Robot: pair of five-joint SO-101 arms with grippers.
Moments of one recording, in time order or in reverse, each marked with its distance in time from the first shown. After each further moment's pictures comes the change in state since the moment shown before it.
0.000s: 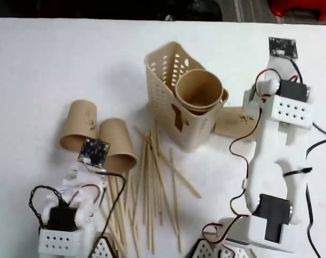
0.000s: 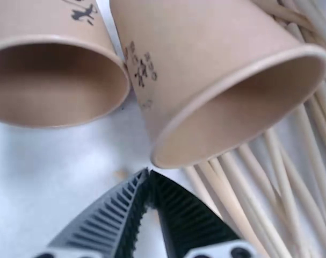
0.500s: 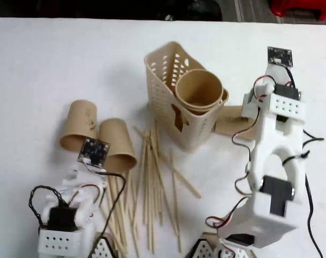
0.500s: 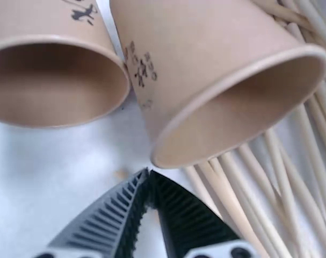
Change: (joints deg) left arm 0.0 0.0 0.0 0.0 0.0; right arm 1.6 13.4 0.8 -10.6 -0.4
